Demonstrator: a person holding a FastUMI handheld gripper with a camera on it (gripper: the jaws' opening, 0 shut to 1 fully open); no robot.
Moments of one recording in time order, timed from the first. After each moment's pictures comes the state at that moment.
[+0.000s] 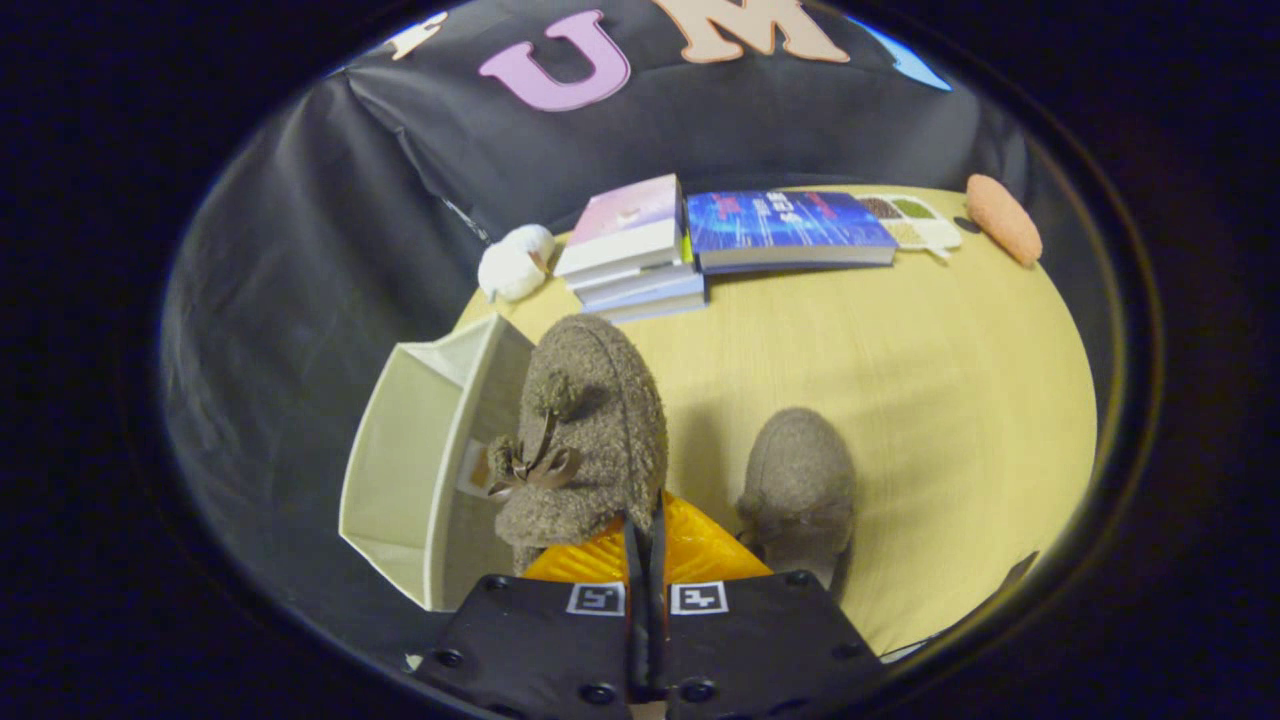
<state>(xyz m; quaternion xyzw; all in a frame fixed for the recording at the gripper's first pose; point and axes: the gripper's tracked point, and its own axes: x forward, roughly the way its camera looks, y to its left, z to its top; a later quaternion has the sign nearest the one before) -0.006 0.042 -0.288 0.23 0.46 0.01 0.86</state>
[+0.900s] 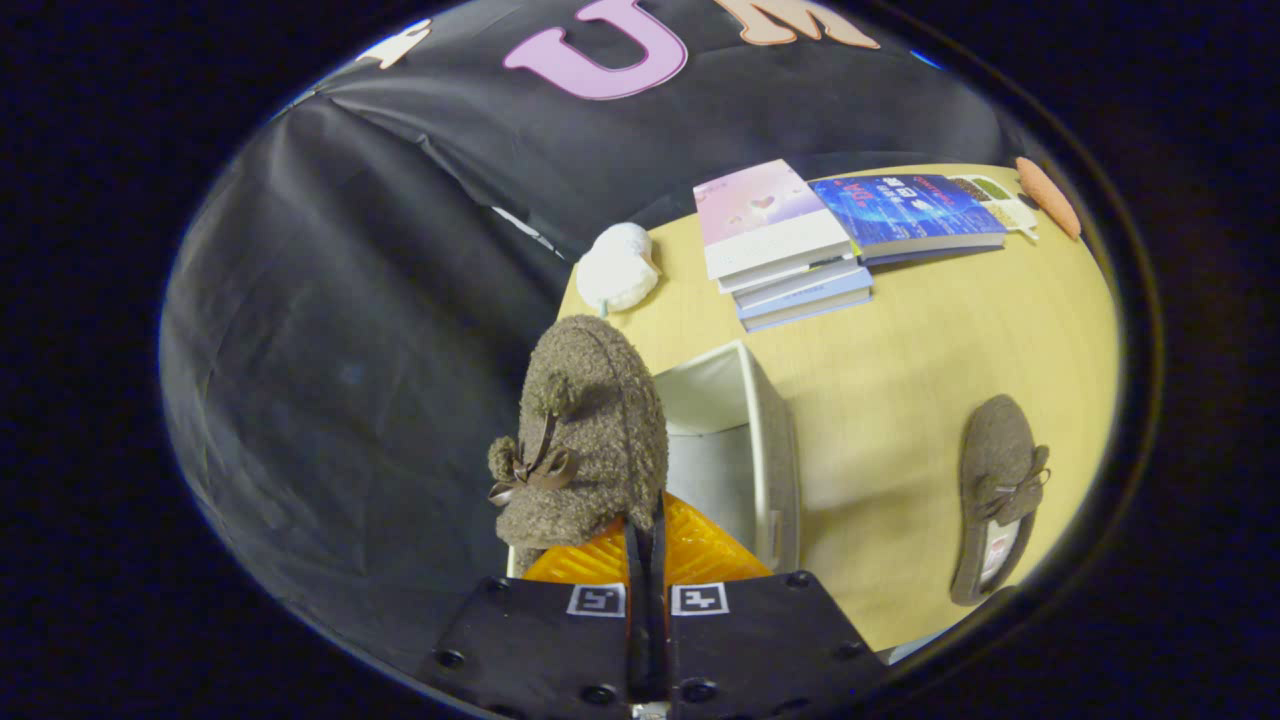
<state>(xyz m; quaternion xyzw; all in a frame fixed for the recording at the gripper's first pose) 0.063 0.212 -0.254 0.31 0.49 0.04 0.81</state>
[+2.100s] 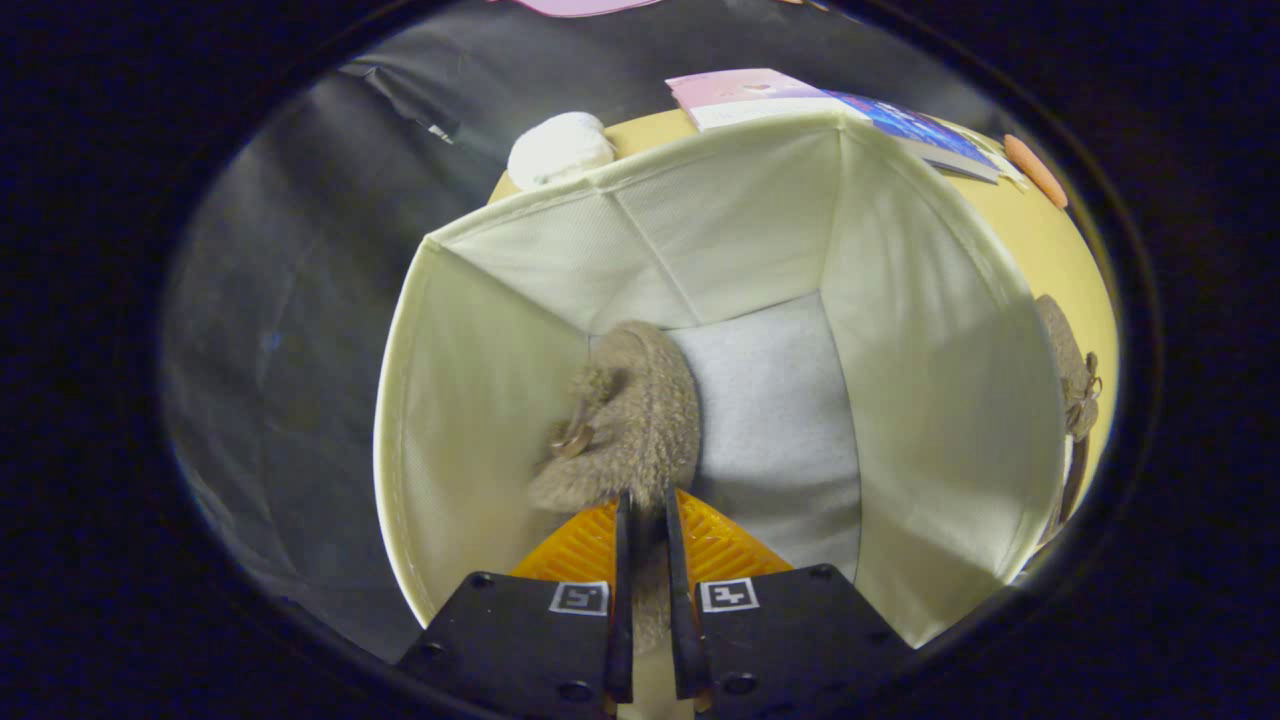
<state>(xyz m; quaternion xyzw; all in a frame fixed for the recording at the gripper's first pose) 0.032 0.280 -0.358 0.25 0.59 -0.02 0.77</state>
